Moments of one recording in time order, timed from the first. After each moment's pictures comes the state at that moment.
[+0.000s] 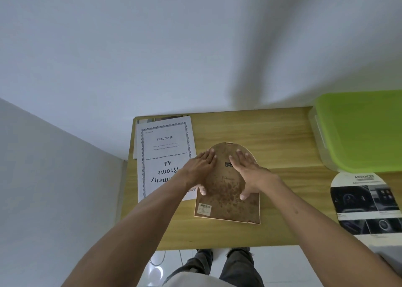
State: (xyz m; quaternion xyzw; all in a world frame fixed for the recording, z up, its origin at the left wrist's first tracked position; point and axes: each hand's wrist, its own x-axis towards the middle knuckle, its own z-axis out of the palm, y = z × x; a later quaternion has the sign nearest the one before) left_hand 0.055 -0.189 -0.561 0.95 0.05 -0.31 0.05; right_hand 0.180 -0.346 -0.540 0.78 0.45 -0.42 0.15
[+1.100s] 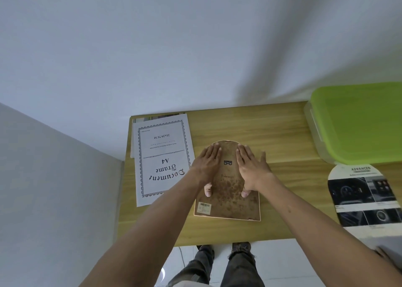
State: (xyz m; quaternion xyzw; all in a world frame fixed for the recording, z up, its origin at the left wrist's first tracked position) left_hand 0.067 -0.218 -0.556 0.95 0.10 -0.28 0.06; right_hand 0.175 -0.352 -0.556 0.80 0.46 -0.31 0.25
